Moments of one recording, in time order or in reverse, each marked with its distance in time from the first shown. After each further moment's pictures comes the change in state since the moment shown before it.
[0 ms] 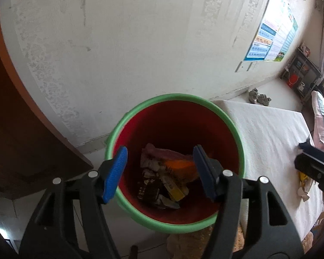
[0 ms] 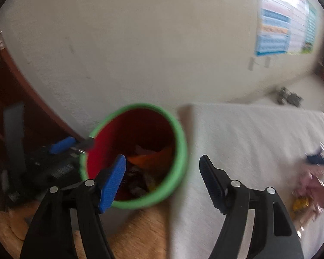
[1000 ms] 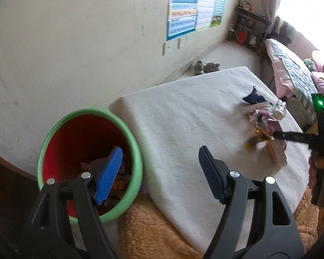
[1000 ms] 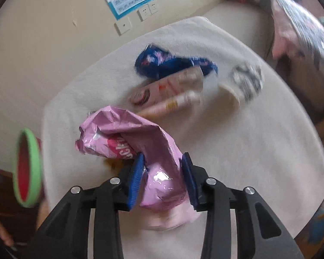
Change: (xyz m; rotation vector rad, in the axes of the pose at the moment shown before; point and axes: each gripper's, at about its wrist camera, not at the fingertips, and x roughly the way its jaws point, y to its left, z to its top) left arm -0.029 -0.175 -0.025 0.391 0.012 -0.197; right arm -0.046 -0.261 -0.119 0.570 0.079 -0.185
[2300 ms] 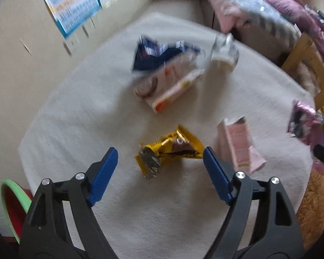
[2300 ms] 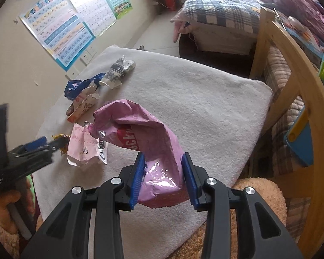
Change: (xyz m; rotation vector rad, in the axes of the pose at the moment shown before) left arm 0.139 -0.229 0.010 0.456 0.229 -0.152; right arm -0.084 -0.124 -0.108 0.335 -0.207 -0.127
